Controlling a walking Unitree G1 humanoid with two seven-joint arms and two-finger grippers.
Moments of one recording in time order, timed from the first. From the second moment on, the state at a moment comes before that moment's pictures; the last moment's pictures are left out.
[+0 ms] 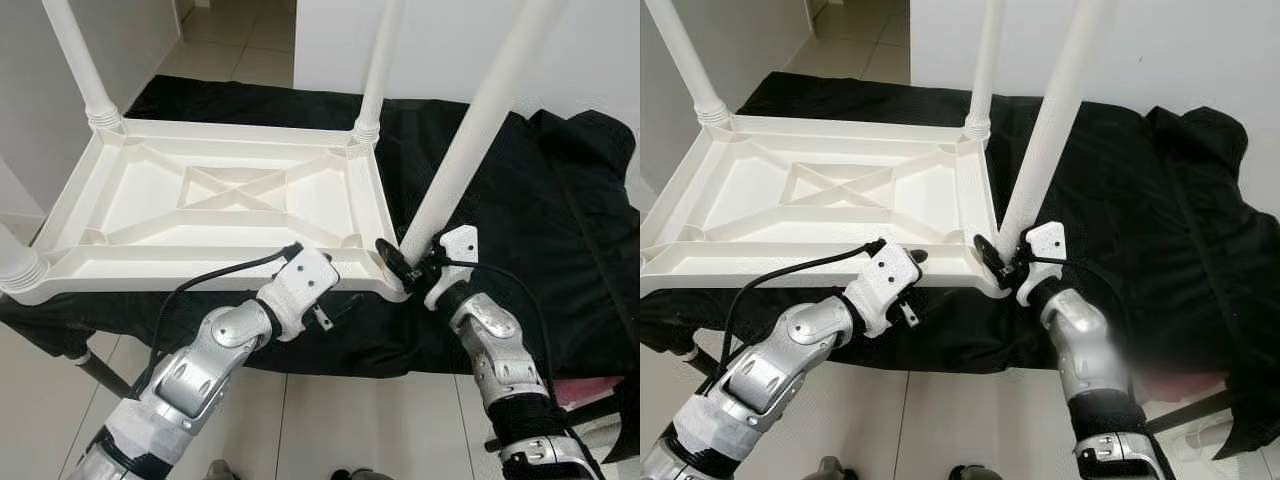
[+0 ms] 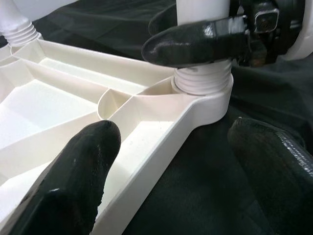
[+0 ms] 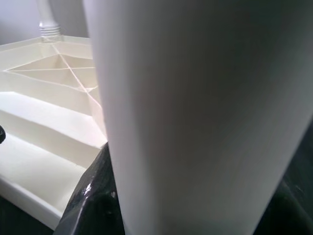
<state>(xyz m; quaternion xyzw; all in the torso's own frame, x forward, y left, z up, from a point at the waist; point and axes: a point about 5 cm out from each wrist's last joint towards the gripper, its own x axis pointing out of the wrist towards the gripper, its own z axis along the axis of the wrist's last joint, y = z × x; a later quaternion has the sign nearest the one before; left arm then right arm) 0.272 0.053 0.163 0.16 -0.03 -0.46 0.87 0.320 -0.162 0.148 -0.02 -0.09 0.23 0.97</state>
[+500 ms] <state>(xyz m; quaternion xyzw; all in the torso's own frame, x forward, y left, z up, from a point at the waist) 0.273 0.058 0.163 0.17 -0.03 -0.46 0.87 0.300 -0.137 0.149 0.02 -0.09 0.08 0.99</state>
